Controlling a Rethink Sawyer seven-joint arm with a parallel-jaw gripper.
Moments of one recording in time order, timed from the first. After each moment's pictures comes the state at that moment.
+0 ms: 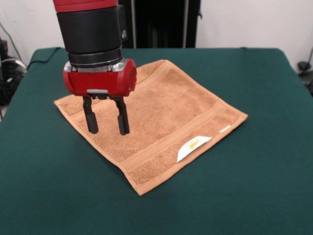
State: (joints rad) arm -0.42 -0.52 0.09 1.51 0.34 0.37 1.36
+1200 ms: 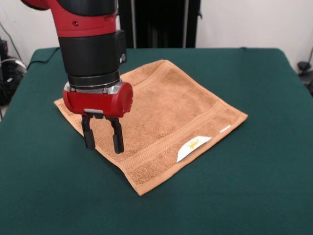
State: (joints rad) arm -0.42 -0.44 0.09 1.51 0.42 0.26 1.36
